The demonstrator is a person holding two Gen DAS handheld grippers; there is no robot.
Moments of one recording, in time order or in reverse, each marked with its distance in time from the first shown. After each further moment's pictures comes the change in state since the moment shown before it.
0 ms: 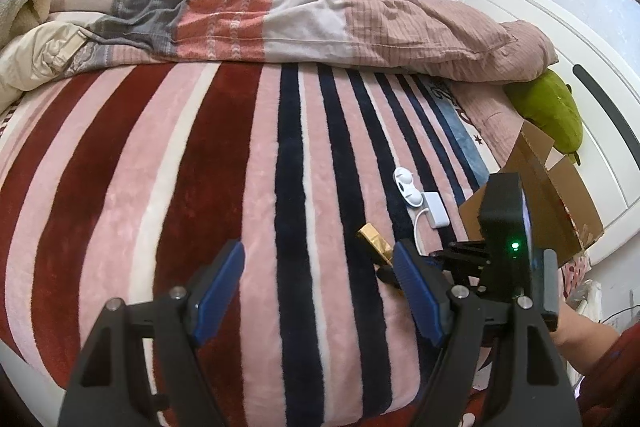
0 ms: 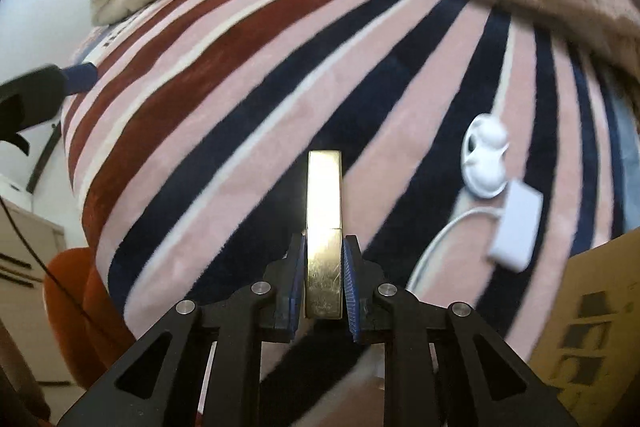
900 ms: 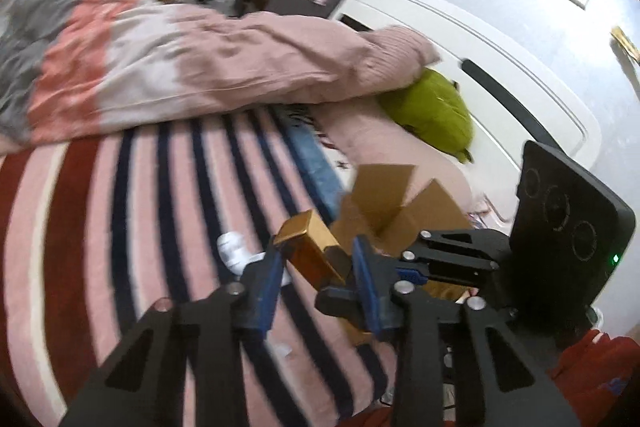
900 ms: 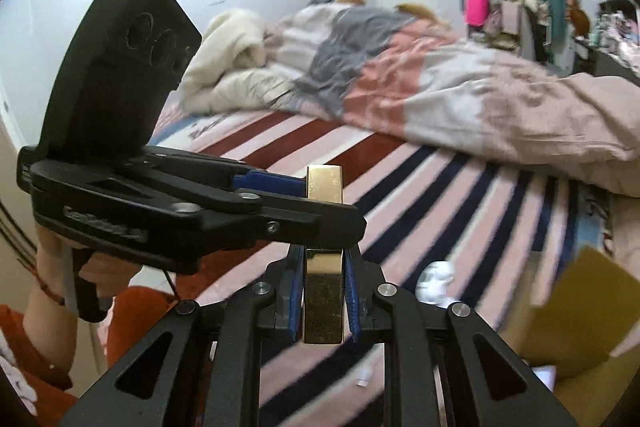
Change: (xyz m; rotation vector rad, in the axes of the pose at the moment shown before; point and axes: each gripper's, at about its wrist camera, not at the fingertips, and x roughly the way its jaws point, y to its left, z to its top) left arm -0.009 -0.135 0.067 0.193 -0.044 -0.396; right arm -0.175 -0.003 -0.002 -0.144 -0.436 0.106
